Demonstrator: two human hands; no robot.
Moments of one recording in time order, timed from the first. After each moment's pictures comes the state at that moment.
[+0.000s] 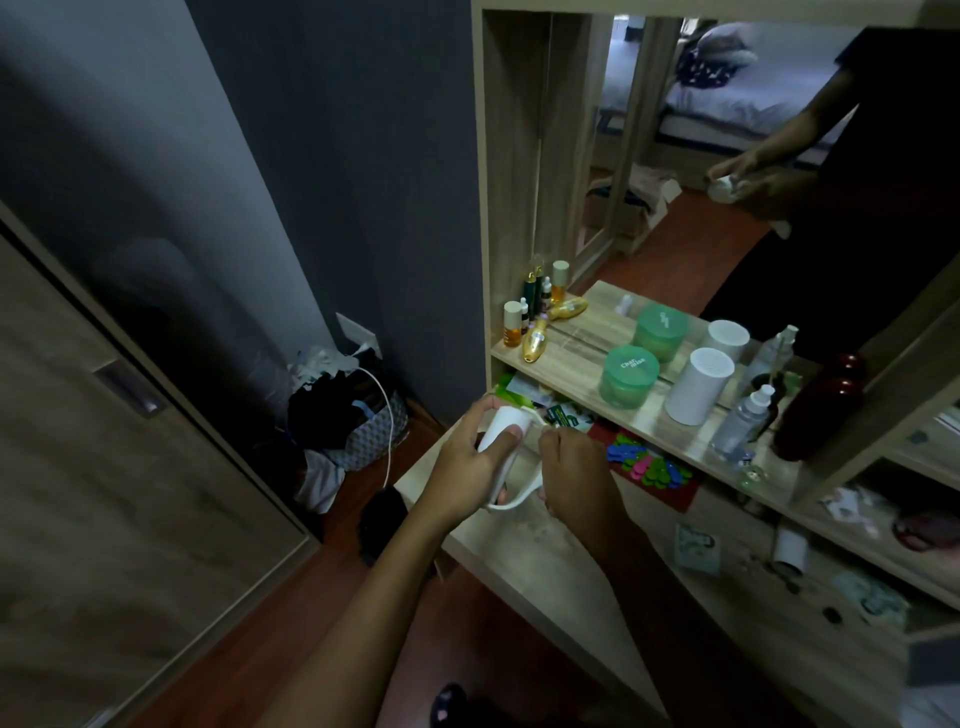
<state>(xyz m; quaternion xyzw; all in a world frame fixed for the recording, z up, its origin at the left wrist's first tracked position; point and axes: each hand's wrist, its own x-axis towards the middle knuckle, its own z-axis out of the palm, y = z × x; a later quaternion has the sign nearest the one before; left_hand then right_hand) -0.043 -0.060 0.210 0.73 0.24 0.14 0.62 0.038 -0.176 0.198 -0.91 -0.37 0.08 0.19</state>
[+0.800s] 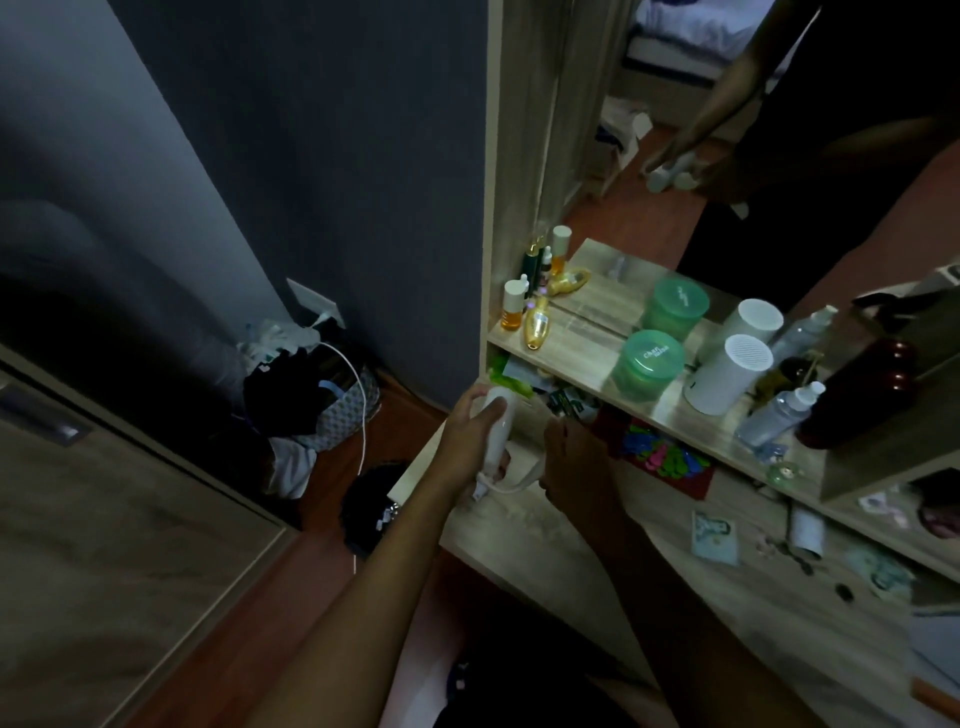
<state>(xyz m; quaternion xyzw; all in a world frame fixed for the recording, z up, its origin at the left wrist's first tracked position) 0.031 0.041 0.142 0.57 0.31 0.05 0.76 0.077 -0.098 0.160 -0.91 -0.19 0.09 0.36</state>
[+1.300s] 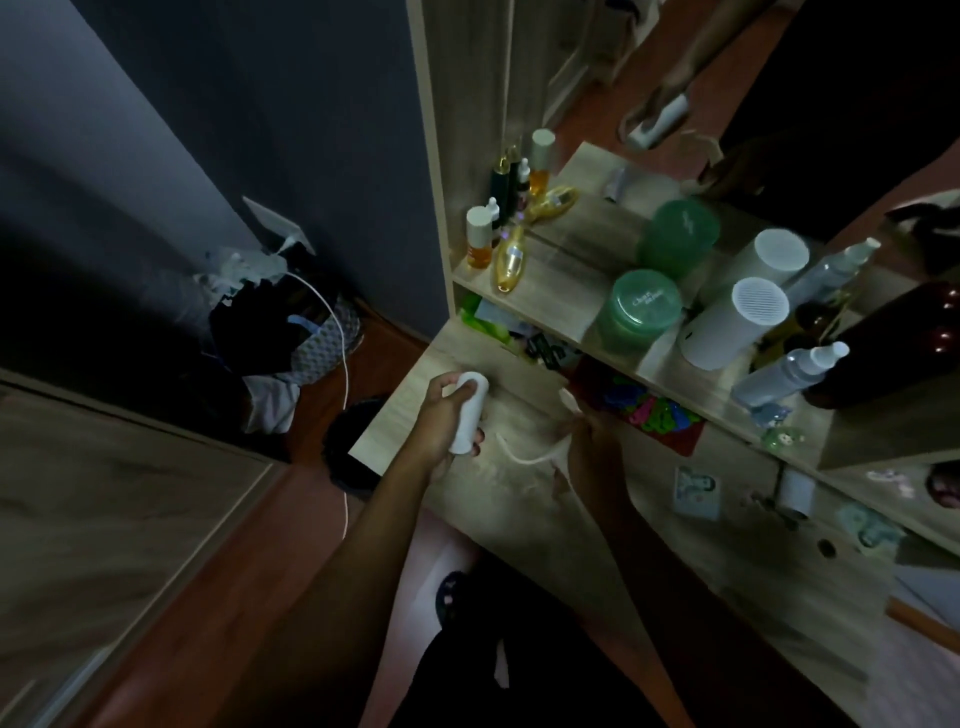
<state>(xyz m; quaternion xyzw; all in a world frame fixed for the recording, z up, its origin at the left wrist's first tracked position) 0.074 0.032 0.062 0.49 0.44 -0.03 0.75 0.140 -0.149 0.066 -0.82 0.08 0.27 0.49</state>
